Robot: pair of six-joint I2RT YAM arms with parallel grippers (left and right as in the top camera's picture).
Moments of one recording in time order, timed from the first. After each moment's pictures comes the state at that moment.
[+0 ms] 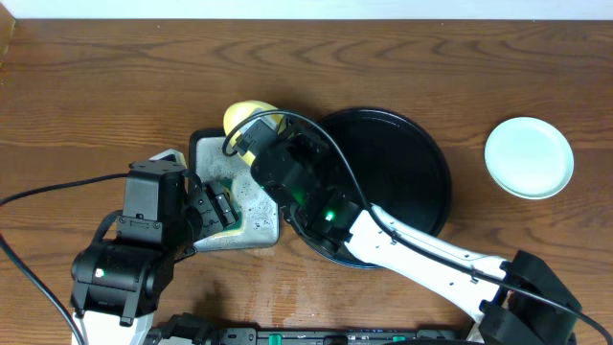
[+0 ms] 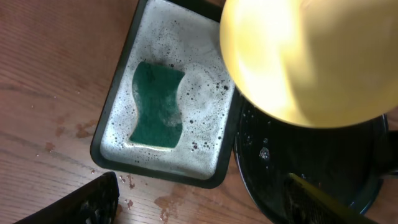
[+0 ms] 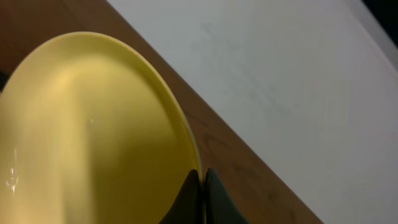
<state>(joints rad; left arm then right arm) -0.18 0.89 1.08 -1.15 0.00 -0.57 1.00 1.70 1.23 0.02 0.76 -0.39</state>
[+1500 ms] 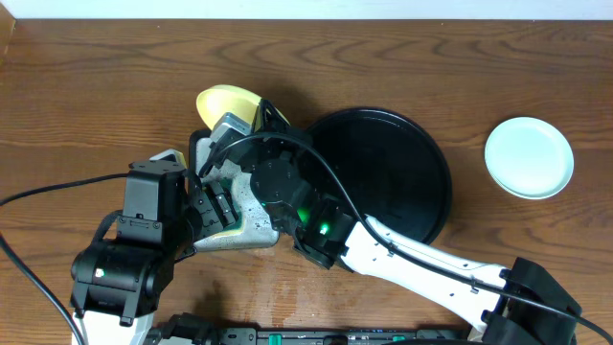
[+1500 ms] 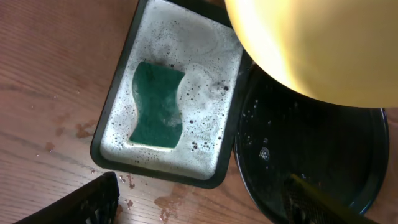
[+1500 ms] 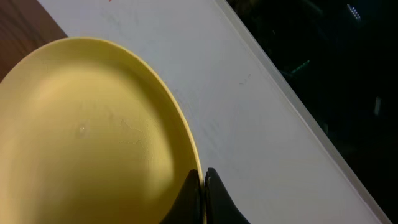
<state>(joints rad) -0.18 0.89 1.08 -1.15 0.00 -0.57 1.07 1.69 1.23 0.36 0.81 -0.75</state>
